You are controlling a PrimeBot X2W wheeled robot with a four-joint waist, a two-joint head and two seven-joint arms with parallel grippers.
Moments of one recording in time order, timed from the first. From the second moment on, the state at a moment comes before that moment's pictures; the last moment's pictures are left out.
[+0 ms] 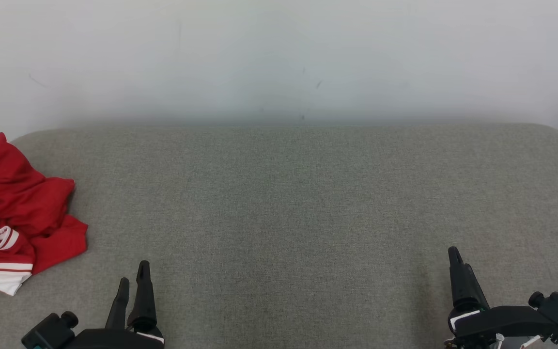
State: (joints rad) left arm -0.09 0.05 -0.03 0.25 -0.92 -0.08 -0.09; right arm -0.08 -0.04 -0.05 0.29 0.98 0.13 -0.04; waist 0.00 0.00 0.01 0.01
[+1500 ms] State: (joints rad) left arm -0.09 0.09 -0.08 0.25 -0.34 -0.06 -0.20; right arm -0.10 -0.05 0.00 0.35 0.36 0.13 -0.17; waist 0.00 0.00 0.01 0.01
